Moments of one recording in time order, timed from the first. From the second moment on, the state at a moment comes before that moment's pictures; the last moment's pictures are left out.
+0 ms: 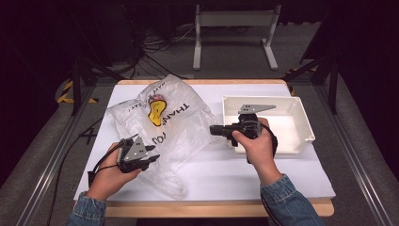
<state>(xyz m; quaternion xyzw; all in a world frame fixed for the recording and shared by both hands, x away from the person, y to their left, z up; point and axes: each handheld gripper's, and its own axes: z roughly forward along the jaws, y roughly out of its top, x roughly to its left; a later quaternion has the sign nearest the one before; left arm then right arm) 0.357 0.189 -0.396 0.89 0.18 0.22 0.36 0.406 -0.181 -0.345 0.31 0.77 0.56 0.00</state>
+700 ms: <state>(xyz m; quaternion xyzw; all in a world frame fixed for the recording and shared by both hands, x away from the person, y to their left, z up) 0.392 0.148 -0.404 0.85 0.29 0.28 0.35 0.402 -0.180 -0.338 0.30 0.77 0.56 0.00</state>
